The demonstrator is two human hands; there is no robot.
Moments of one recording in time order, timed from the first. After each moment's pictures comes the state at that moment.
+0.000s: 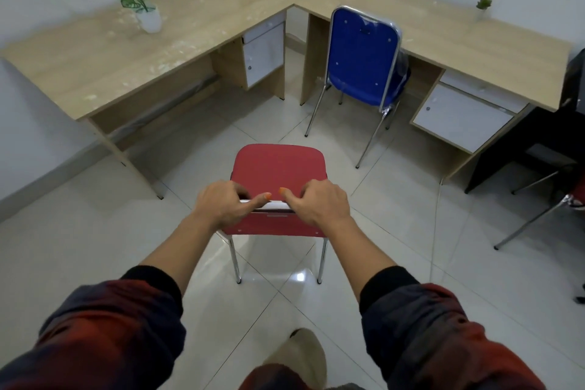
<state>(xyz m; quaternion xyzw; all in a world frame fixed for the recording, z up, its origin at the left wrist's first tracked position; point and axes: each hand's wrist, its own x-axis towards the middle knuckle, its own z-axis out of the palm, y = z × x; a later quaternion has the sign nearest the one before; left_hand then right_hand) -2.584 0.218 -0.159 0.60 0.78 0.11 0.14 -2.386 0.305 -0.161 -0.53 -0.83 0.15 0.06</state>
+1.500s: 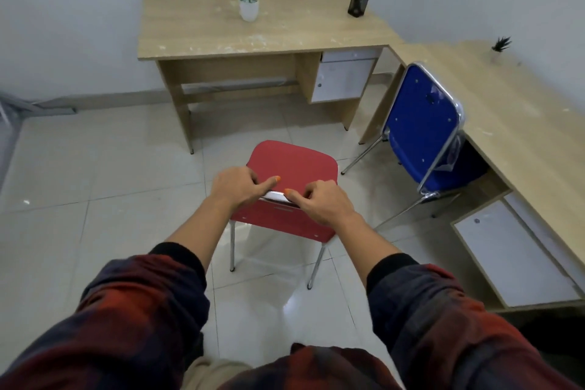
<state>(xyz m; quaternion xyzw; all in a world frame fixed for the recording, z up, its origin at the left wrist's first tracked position) -2.426 0.420 -0.159 0.31 0.94 0.13 0.08 -2.290 0.584 -0.152 -0.21 -0.95 0.23 0.00</state>
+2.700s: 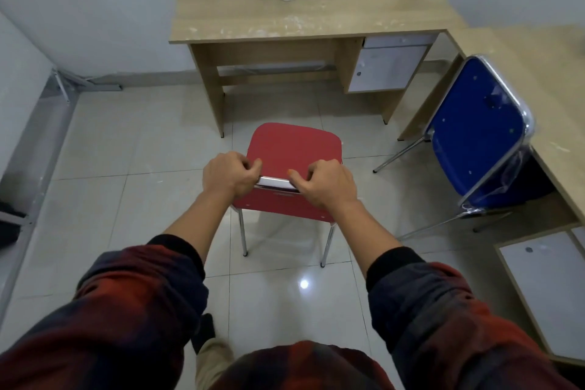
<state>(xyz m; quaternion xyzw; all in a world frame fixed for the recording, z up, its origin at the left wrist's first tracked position) -2.446 0.424 -0.164 0.13 0.97 0.20 0.03 -2.354 0.609 -0.154 -0.14 -0.97 0.22 0.03</state>
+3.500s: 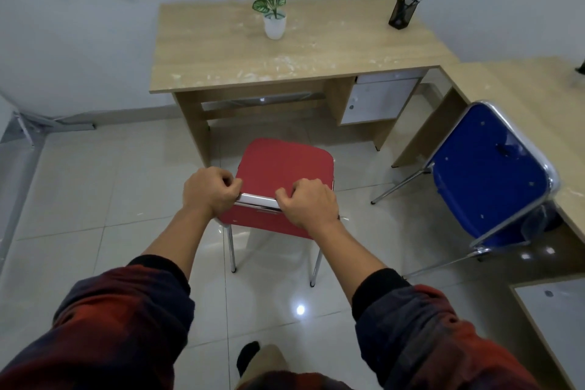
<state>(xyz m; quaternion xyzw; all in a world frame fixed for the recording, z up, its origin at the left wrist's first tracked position) -2.616 0.426 -0.169 0.18 0.96 0.23 0.03 -2.499 0.602 -0.145 -0.21 -0.95 0.23 0.02</state>
